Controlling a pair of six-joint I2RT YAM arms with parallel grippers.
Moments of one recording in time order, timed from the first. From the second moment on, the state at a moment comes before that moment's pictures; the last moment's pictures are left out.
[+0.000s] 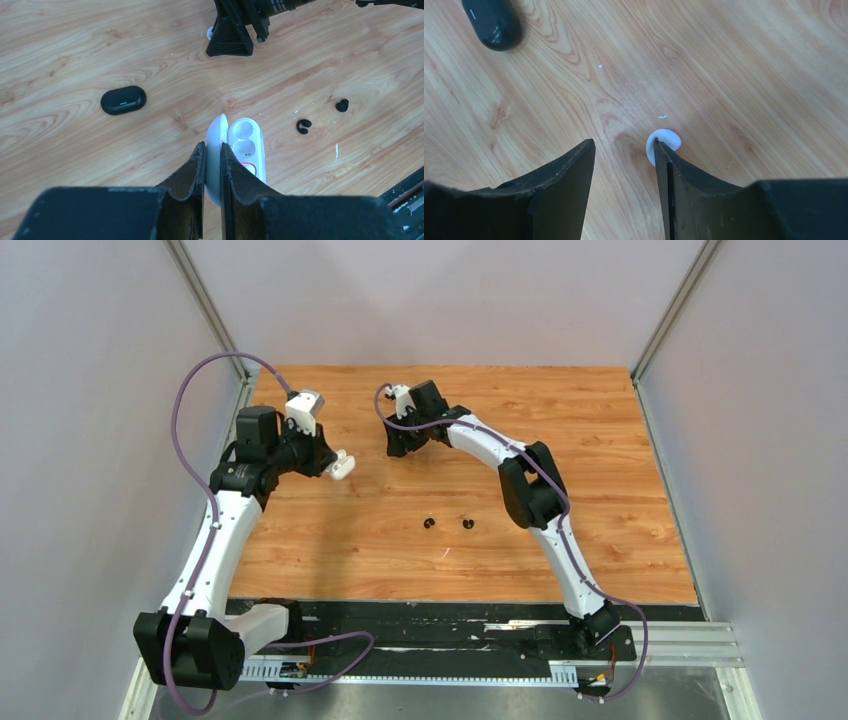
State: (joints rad) left arm -0.07 1.11 1.04 -0.53 0.44 0.08; right arm 0.61 2.49 2.10 -0.37 -0.38 0.03
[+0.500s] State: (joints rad) left arm -0.07 1.11 1.04 -0.53 0.44 0.08; right arm 0.61 2.49 2.11 -0.37 -0.35 0.01
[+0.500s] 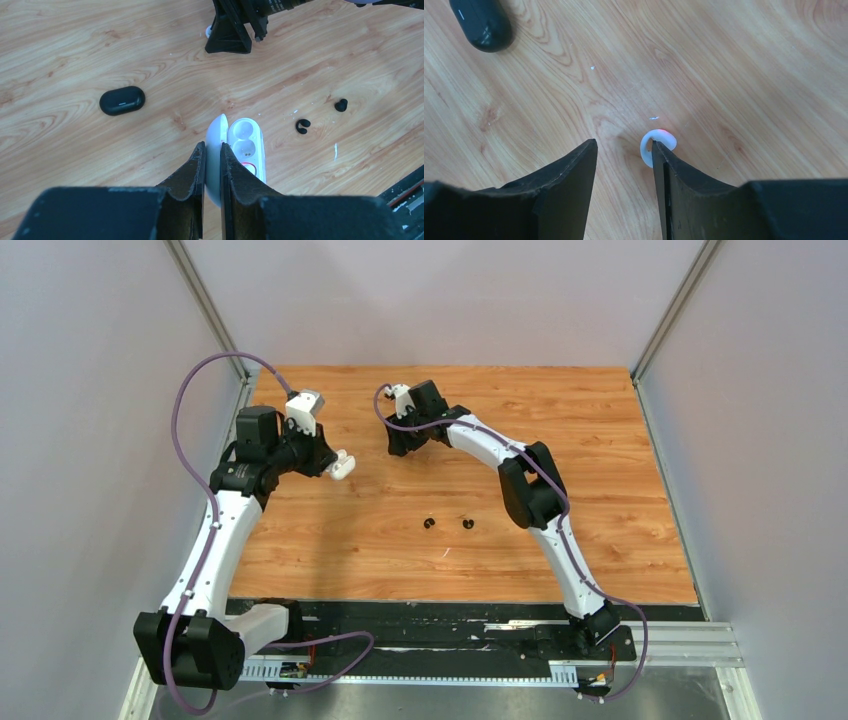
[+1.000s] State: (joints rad) left arm -0.07 1.11 1.04 -0.53 0.44 0.08; right arm 0.60 2.49 2.11 -0.36 -0.27 -0.02
